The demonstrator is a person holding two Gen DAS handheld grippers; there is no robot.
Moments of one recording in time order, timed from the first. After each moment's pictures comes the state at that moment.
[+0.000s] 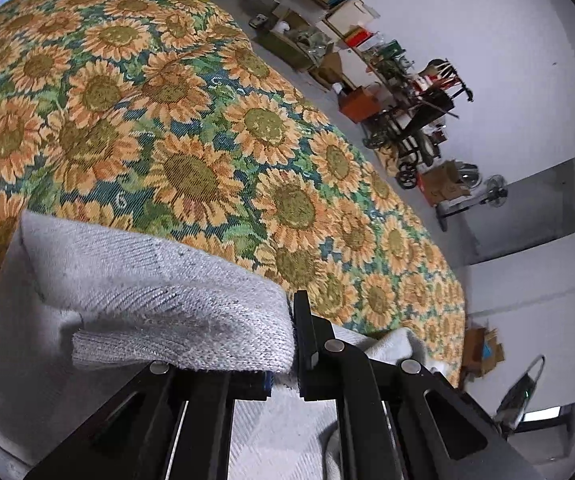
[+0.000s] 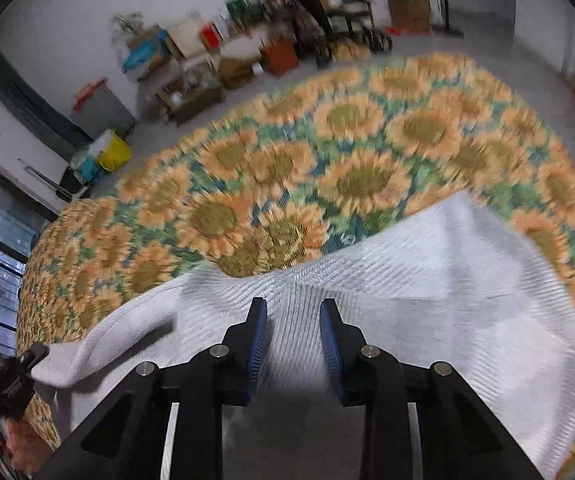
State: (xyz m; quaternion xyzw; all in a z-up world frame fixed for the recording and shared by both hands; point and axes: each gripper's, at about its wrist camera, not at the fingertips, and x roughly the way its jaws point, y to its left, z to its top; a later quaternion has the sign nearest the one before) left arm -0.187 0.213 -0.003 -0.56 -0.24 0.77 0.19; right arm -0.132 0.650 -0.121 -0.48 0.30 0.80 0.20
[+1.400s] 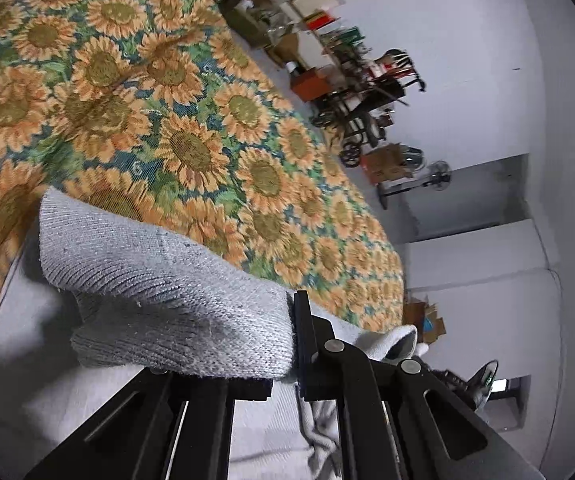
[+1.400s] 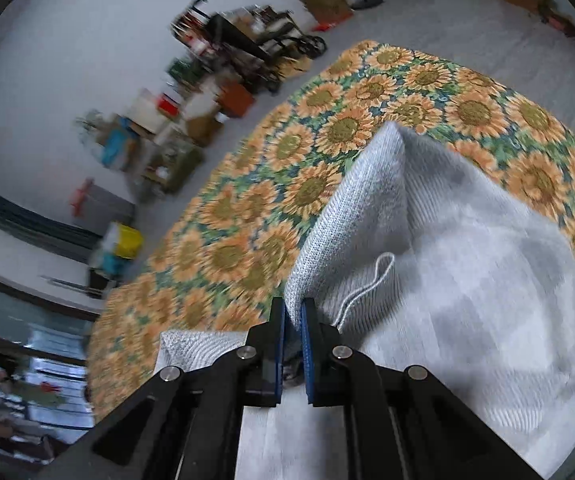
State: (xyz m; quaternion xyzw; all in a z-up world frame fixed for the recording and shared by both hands) left arm -0.161 0.149 0.014 -0.56 -0.31 0.70 0.30; right arm 0.011 0.627 -0.040 -0.35 0.46 0.78 0.23
